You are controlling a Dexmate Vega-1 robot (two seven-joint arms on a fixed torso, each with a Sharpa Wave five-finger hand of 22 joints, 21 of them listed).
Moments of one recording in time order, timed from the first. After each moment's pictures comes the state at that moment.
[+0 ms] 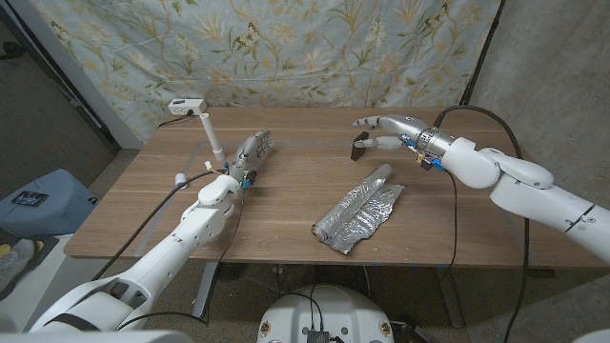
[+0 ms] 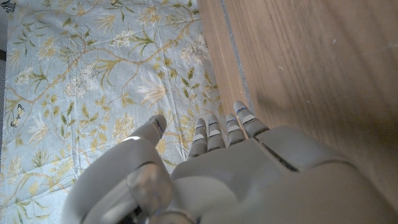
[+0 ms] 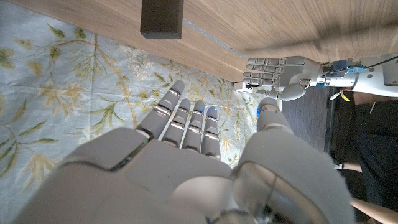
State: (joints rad) left arm 0.80 0.46 0.41 -1.24 -0.64 -0.24 -0.02; left_hand 0.47 0.18 0.64 0.02 0.18 0.15 0.09 0.19 0.18 0.11 0.07 0.22 0.21 0.06 0.11 0.18 0.17 0.14 0.07 0.28 0.18; right arm -0.88 -1.04 -0.44 -1.95 -0.32 0.14 0.02; right_hand 0.58 0.07 0.30 -0.16 0.18 0.31 -0.02 0.20 0.19 0.32 -0.02 0.21 0.20 0.23 -0.04 0.21 0.19 0.43 -0.03 0.20 0.17
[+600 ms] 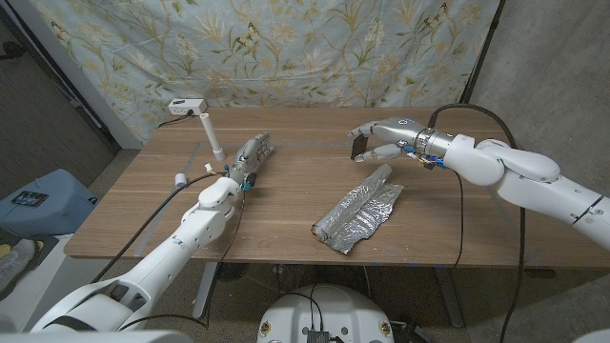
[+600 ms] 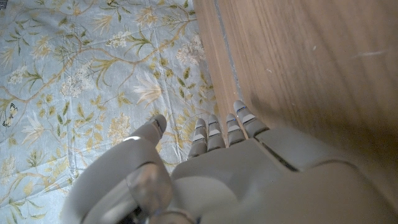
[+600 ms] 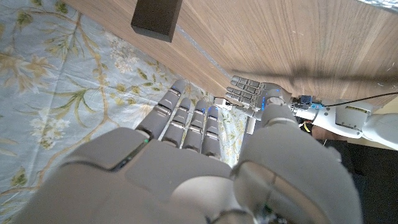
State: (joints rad) left arm 0.81 0.46 0.41 -1.25 -0.64 -0.24 -0.01; left_hand 0.47 0.18 0.64 0.02 0.18 0.15 0.09 0.19 0.18 0.12 0.08 0.22 0.21 0.06 0.11 0.18 0.17 0.14 0.08 0.28 0.18; right arm -0.84 -1.07 -0.44 -1.95 -0.50 0.27 0.10; right_hand 0.64 0.01 0.31 -0.18 0.19 0.32 -0.03 0.21 0.19 0.33 -0.04 0.21 0.20 0.25 -0.04 0.21 0.19 0.44 -0.03 0.20 0.17
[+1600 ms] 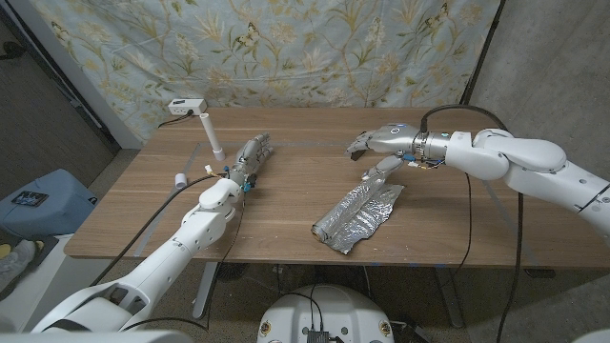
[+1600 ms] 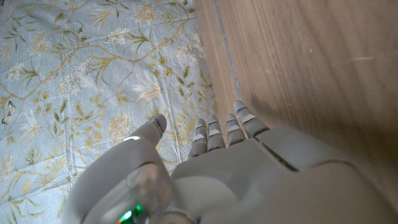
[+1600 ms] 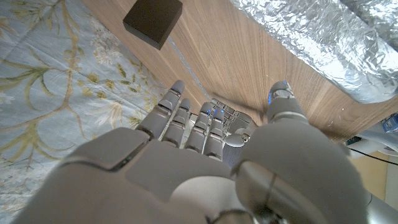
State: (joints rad) left arm 0.82 0.46 0.41 -1.27 -0.64 -0.23 0.01; left_hand 0.47 0.18 0.64 0.02 0.18 0.15 0.09 0.19 0.18 0.12 0.08 0.22 0.21 0.06 0.11 0.18 0.17 0.14 0.08 0.28 0.18; right arm -0.79 -1.10 -0.45 -1.95 -0.67 0.42 0.21; right_hand 0.70 -0.05 0.31 -0.17 0.22 0.31 -0.13 0.21 0.20 0.33 -0.13 0.21 0.21 0.24 -0.04 0.21 0.20 0.43 -0.03 0.19 0.17
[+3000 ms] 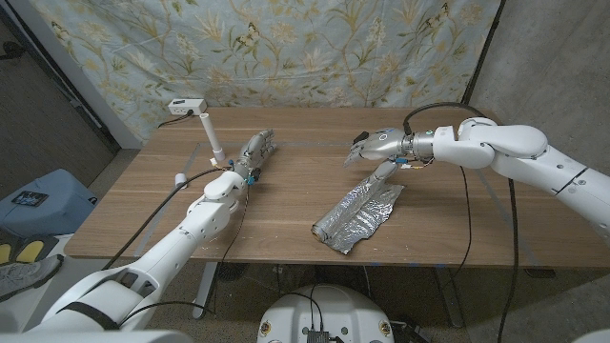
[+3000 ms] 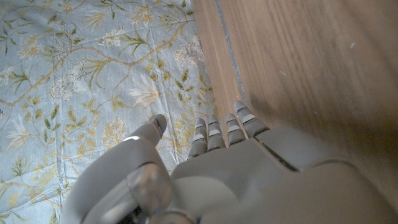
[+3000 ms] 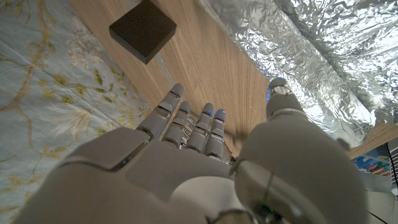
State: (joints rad) left arm 0.73 0.42 0.44 -1.18 -0.63 -0.21 -0.02; left_hand 0.47 0.18 0.64 0.02 0.18 0.15 0.09 0.19 0.18 0.12 0.08 0.22 0.21 0.06 0.11 0.18 0.17 0.14 0.08 0.27 0.18; right arm -0.64 -1.02 -0.54 -1.88 -0.78 0.54 0.37; right_hand 0.74 -0.06 0.32 -0.17 0.24 0.32 -0.15 0.21 0.20 0.33 -0.16 0.21 0.21 0.19 -0.04 0.20 0.21 0.38 -0.02 0.18 0.17
